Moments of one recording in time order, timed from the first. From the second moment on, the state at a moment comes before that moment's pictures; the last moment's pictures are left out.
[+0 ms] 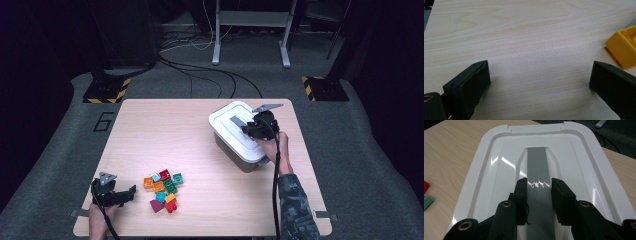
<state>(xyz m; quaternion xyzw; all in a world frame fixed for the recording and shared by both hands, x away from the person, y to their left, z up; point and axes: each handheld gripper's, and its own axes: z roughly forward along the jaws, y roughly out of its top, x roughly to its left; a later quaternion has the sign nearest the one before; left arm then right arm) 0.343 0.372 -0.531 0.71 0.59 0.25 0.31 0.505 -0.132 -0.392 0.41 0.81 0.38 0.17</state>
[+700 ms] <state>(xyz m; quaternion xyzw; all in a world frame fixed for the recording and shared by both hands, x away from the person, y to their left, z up) 0.343 0.372 -0.531 0.71 0.59 0.25 0.31 0.483 -0.096 -0.393 0.37 0.83 0.39 0.15</state>
